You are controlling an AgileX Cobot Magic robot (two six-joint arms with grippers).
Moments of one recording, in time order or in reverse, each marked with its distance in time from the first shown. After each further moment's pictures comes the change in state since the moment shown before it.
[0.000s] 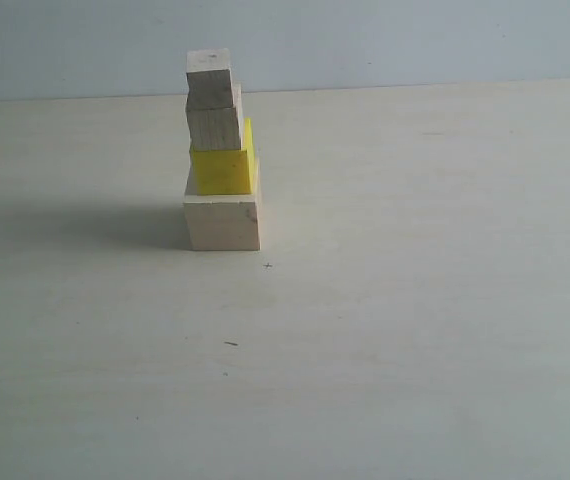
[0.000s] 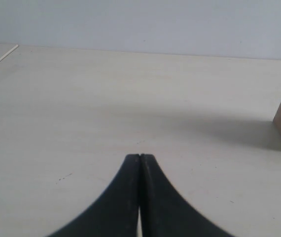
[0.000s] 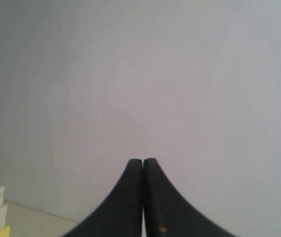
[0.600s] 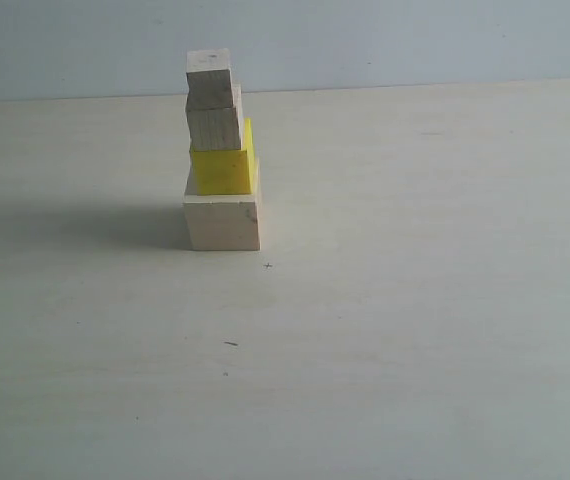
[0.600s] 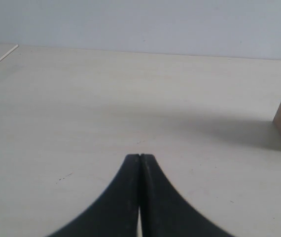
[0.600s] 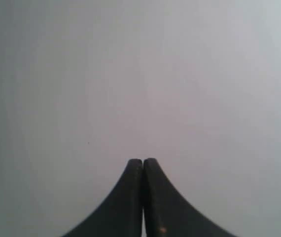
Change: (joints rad) left arm 0.000 0.000 0.000 0.000 0.000 0.000; right arm 0.057 0.039 -0.033 0.922 -0.427 -0.757
